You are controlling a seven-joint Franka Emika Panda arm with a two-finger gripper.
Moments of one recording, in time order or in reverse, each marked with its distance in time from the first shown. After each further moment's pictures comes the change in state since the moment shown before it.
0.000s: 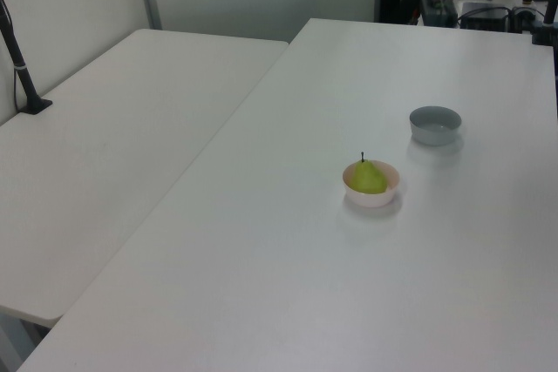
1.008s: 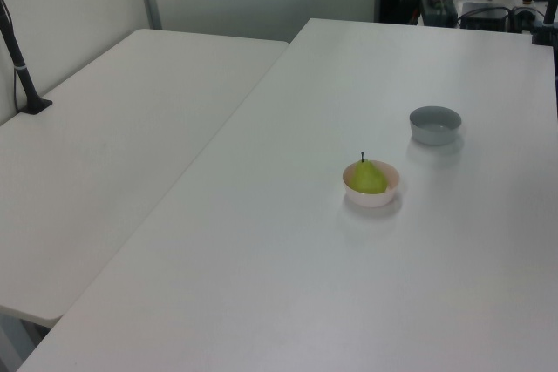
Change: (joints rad) arm 0.001 0.000 0.001 -0.009 0.000 0.000 0.002
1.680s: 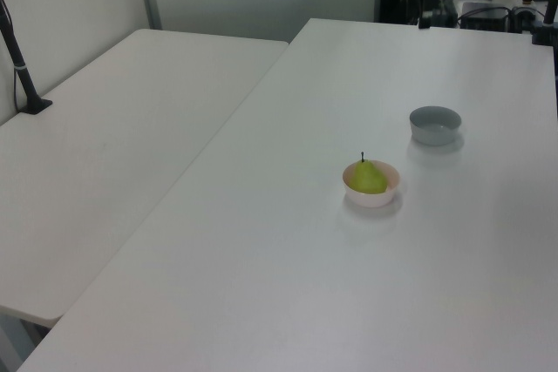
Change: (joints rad) arm 0.078 -0.001 0.030 -0.095 -0.016 -0.041 -0.352
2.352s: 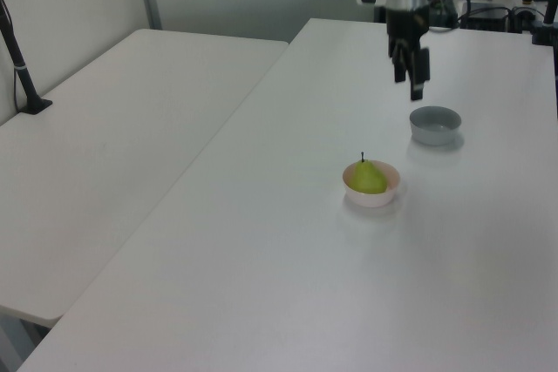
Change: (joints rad) arm 0.109 0.017 0.135 -0.191 -0.015 0.165 0.200
